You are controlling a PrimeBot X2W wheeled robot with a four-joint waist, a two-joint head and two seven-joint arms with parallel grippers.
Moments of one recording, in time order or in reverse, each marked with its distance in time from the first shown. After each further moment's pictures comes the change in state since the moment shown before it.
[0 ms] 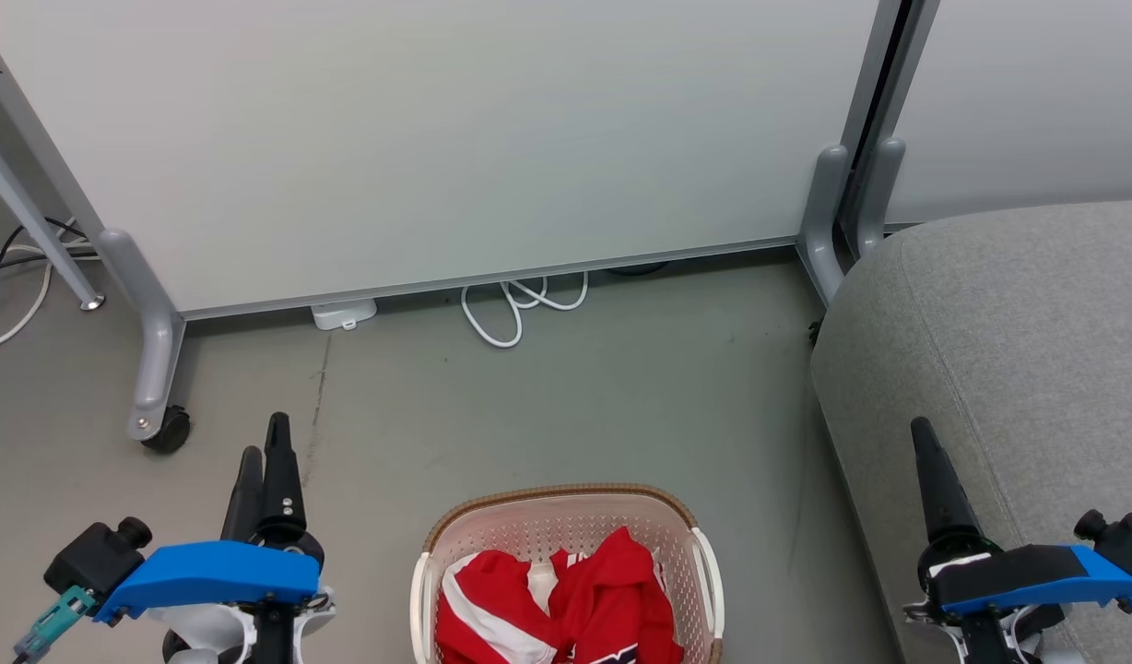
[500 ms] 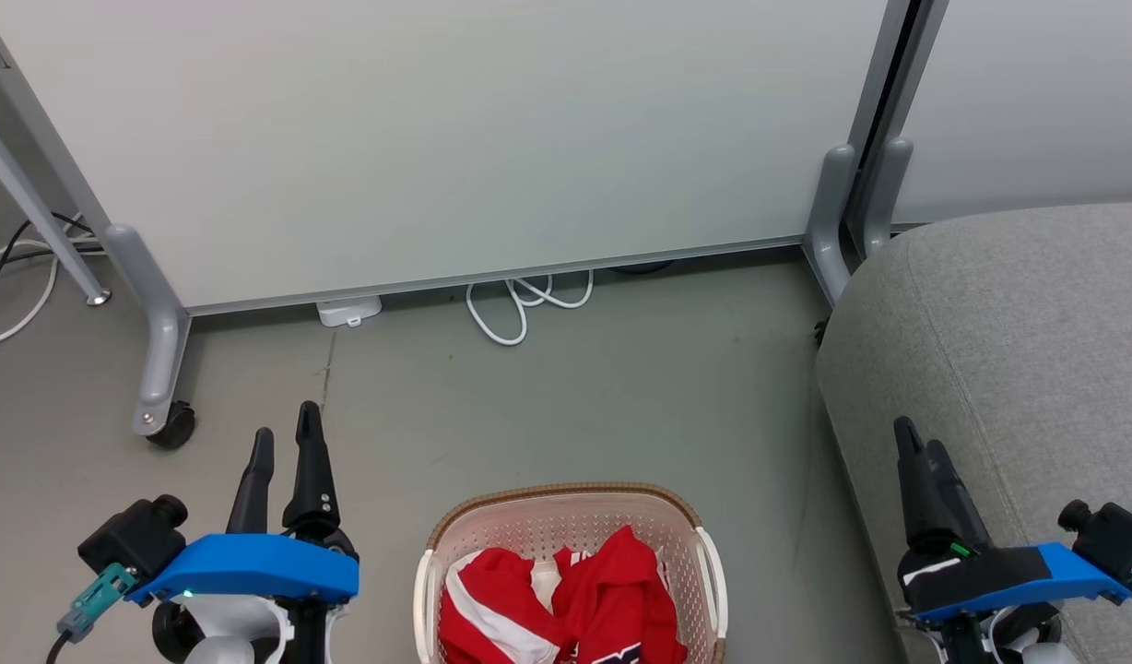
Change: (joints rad) left arm -0.010 0.002 -0.054 -0.004 0.243 0.020 -0.049; right arm -0.001 -0.001 0.022 -0.004 -0.221 0.000 -0.048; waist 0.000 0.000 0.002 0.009
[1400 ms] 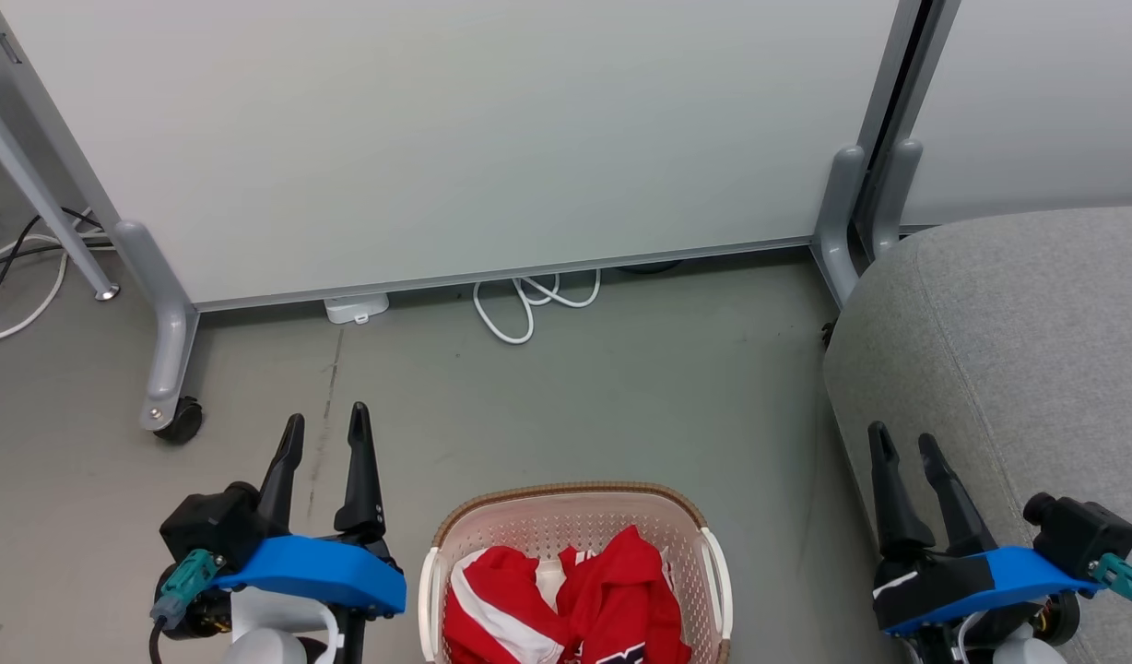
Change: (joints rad) left arm -0.019 0.005 -0.068 0.051 0.345 0.009 -0.073; right arm -0.009 -0.002 0.025 0.029 -0.292 0.000 -0.074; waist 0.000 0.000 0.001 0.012
